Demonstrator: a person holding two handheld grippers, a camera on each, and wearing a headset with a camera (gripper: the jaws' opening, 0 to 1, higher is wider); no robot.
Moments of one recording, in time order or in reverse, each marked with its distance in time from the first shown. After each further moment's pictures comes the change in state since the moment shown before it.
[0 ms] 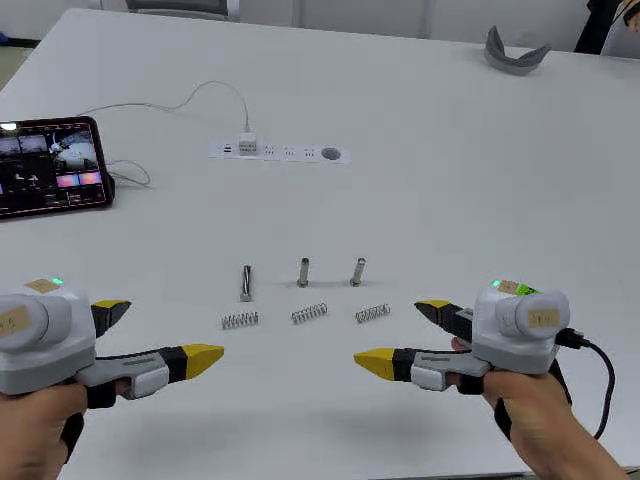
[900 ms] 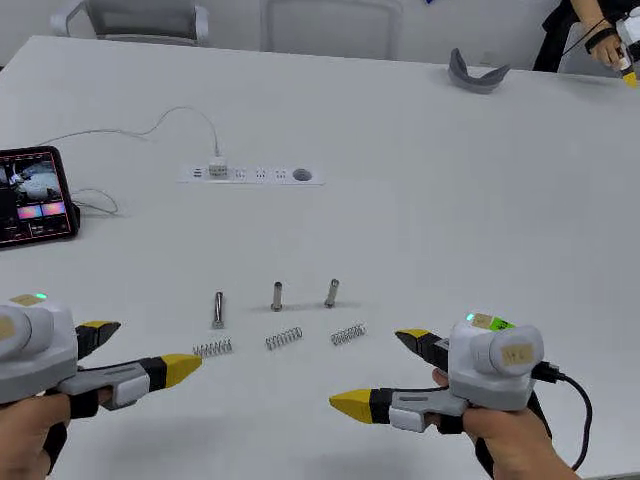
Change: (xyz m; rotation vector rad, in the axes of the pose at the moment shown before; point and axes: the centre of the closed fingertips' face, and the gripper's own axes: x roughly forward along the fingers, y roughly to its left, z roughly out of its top) left arm 0.037 0.007 0.012 -0.012 0.025 -0.038; right arm -0.009 0.008 -0.012 0.003 0.003 -0.011
